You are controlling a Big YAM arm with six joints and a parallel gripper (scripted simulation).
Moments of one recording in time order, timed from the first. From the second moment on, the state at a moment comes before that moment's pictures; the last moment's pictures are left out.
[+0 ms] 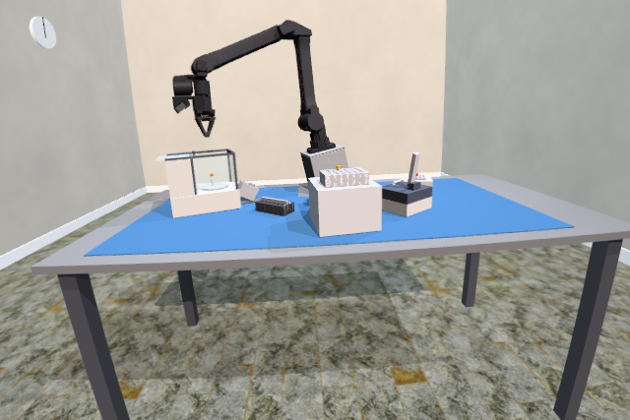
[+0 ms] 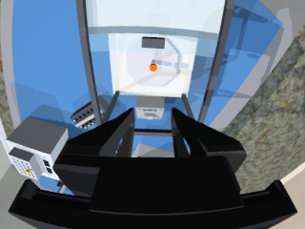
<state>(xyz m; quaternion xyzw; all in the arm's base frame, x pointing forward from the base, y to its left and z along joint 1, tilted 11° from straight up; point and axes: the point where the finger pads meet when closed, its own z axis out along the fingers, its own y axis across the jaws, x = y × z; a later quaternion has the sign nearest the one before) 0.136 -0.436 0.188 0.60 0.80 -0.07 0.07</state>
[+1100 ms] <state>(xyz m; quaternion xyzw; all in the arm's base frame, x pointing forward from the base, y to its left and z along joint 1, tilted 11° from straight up) 0.136 -0.435 0.187 0.61 0.79 -0.07 0.07</state>
